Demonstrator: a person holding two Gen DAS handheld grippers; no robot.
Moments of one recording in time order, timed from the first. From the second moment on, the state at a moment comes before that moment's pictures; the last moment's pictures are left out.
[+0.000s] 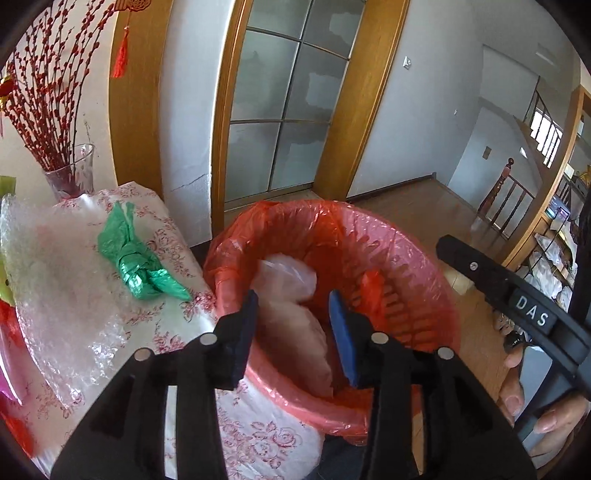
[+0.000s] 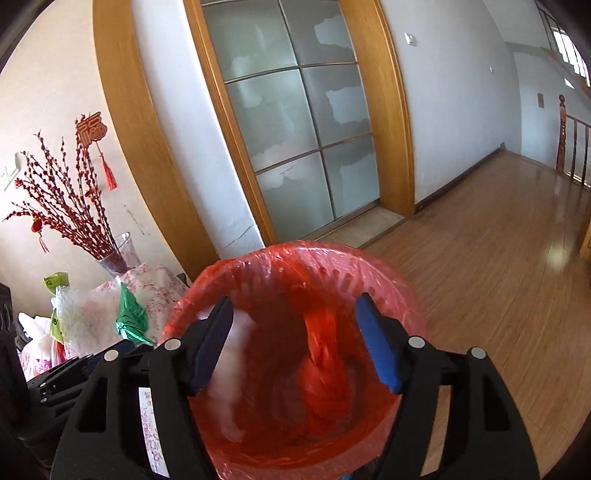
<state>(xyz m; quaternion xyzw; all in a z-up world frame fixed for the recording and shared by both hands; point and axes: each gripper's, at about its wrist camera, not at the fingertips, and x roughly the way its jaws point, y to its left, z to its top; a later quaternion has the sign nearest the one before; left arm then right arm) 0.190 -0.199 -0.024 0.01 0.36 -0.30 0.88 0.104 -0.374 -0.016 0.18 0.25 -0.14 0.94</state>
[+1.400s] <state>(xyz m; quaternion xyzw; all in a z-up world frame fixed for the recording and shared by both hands) 0.138 0.120 -0.016 -0.05 0.31 0.07 0.95 0.255 -0.177 -0.044 0.05 0.37 0.00 0.93</state>
